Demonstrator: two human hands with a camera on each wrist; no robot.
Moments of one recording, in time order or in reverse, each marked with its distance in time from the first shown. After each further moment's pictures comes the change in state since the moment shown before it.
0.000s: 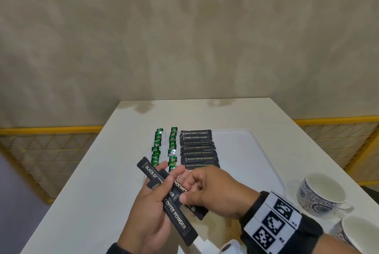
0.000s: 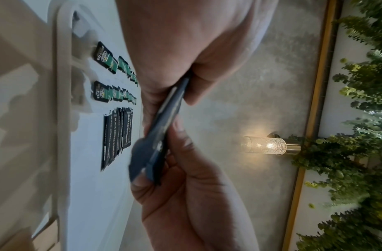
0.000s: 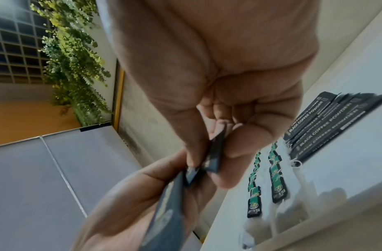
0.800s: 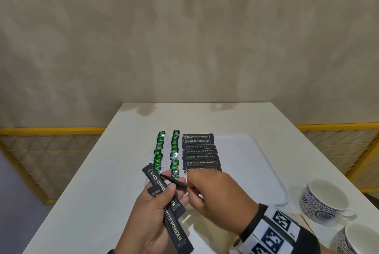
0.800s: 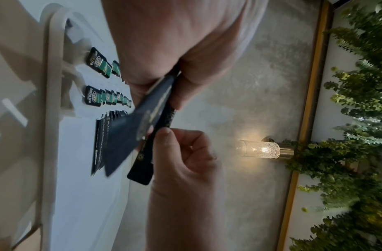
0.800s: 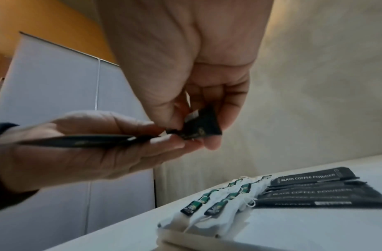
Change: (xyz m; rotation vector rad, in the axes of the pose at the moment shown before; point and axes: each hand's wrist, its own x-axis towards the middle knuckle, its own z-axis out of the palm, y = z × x) left_hand 0.003 0.001 -0.009 0.095 0.056 0.008; right_hand 0.002 0.010 0.006 -0.762 0.263 -0.454
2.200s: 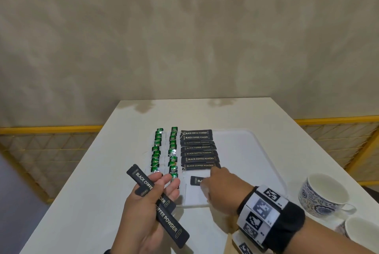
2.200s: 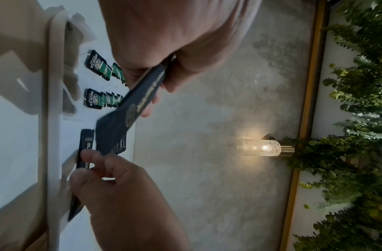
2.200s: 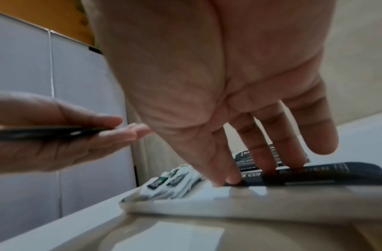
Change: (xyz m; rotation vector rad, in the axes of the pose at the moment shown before) left_hand 0.006 0.000 -0.003 -0.040 0.211 0.055; right_hand 0.008 0.037 0.021 -0.267 -0.547 0.384
